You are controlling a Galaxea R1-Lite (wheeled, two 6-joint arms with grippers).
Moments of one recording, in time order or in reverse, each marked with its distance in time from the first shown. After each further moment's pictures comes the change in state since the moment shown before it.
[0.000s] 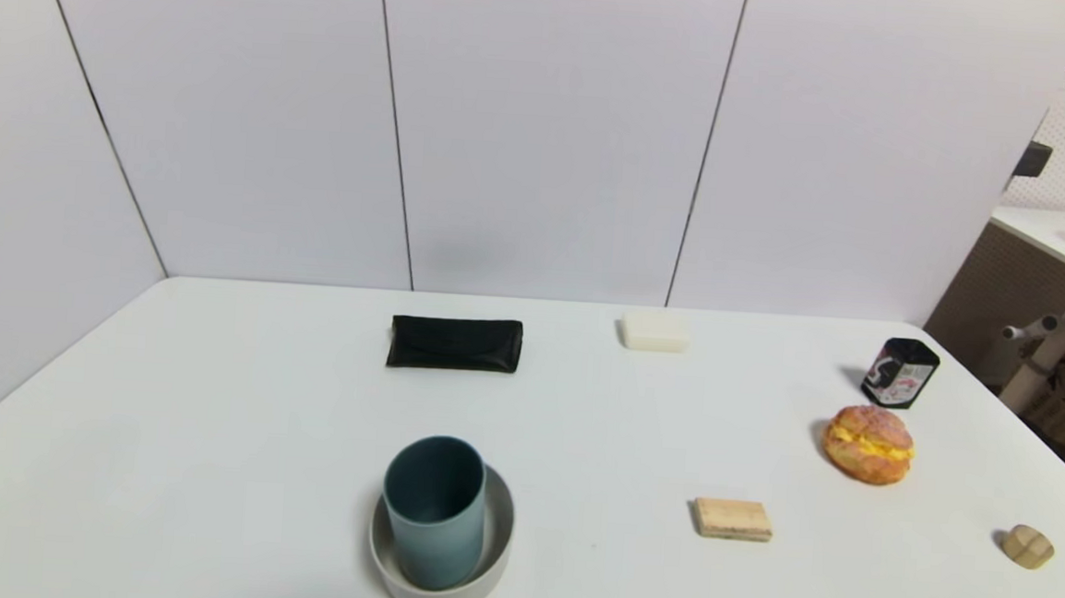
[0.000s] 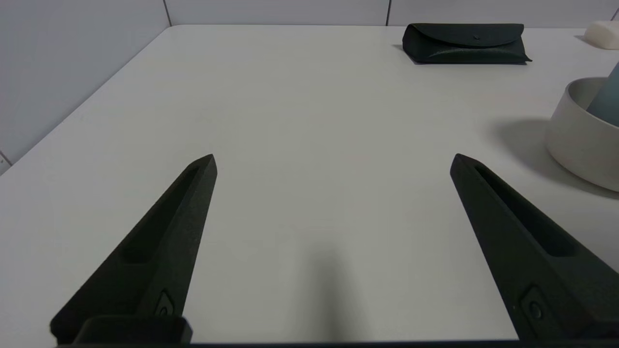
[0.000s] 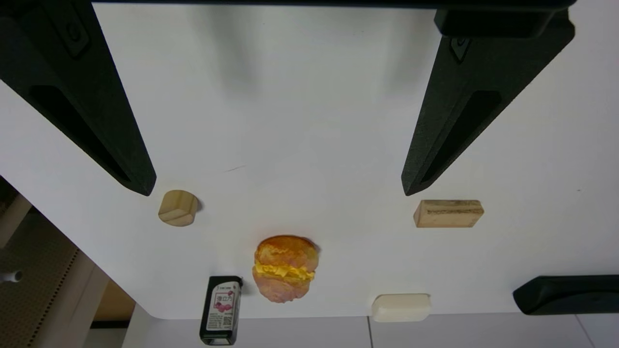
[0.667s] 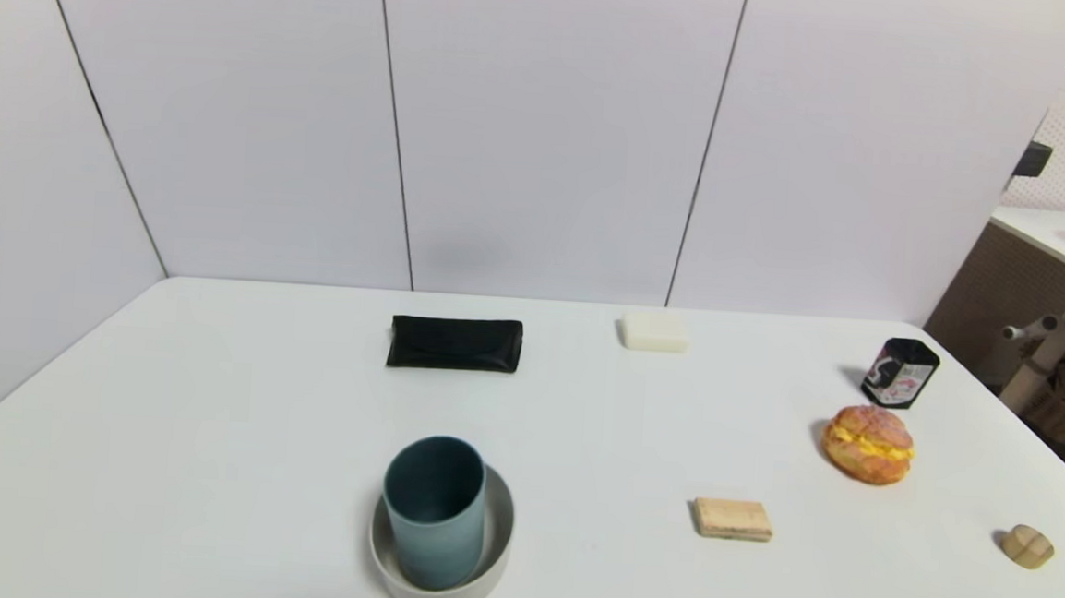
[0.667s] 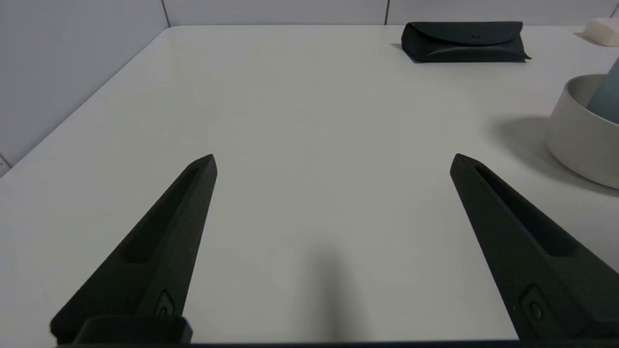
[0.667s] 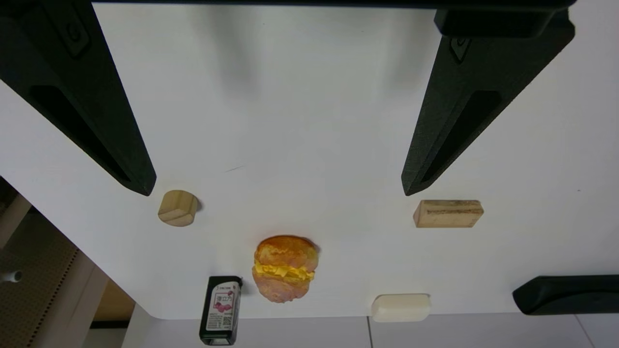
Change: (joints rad) left arm 0.000 0.000 0.000 0.000 -0.003 0.005; right arm 0.000 0.000 0.000 0.000 0.000 0.000
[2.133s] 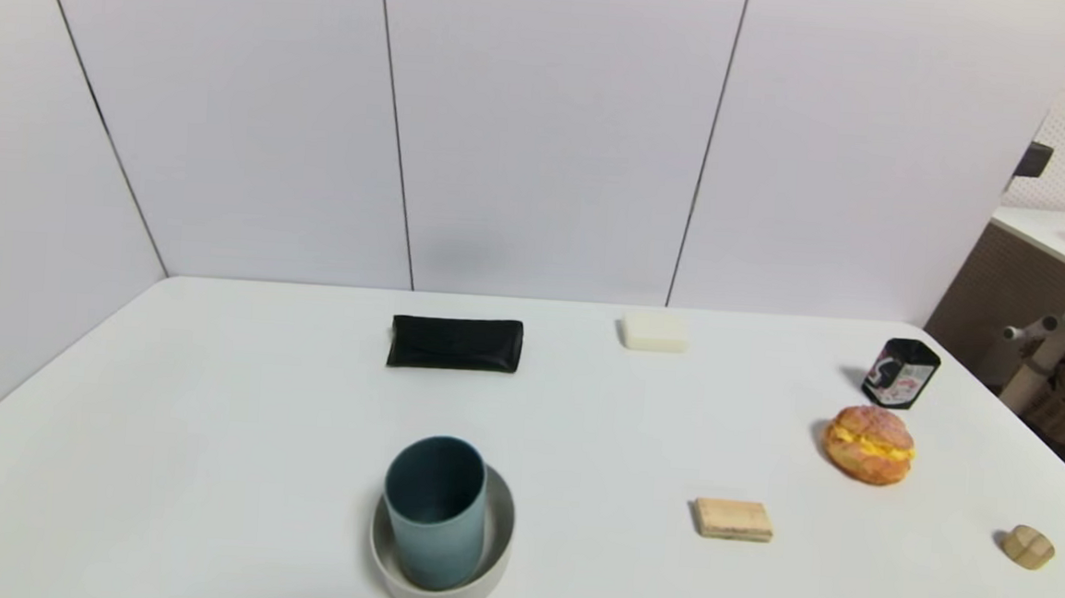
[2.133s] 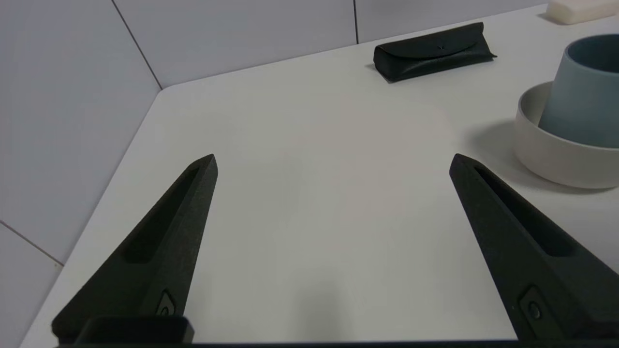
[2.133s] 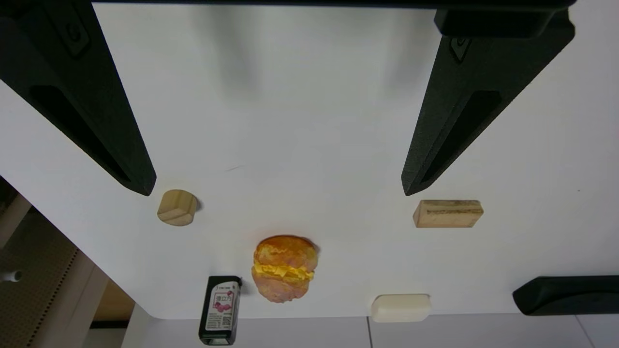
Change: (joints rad) left arm 0.001 0.196 -0.239 0.062 -0.101 0.184; right arm 0.000 0.000 0.000 0.000 0.000 0.000
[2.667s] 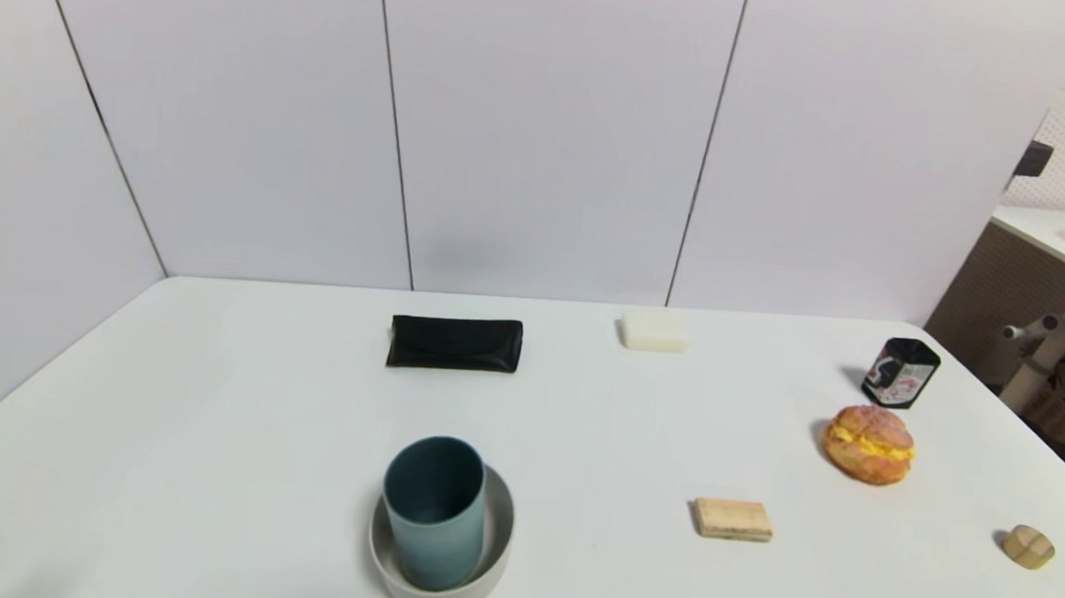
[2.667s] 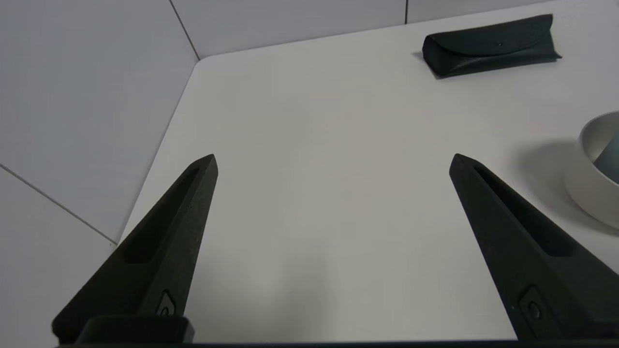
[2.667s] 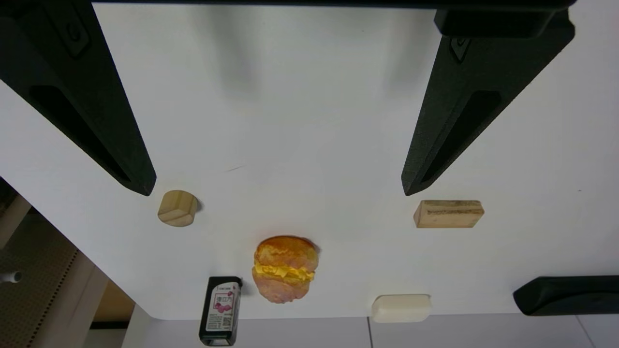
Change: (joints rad) left arm 0.073 0.258 -0.219 0.071 0.050 -0.003; right arm 0.000 0.000 0.000 0.000 0.000 0.000
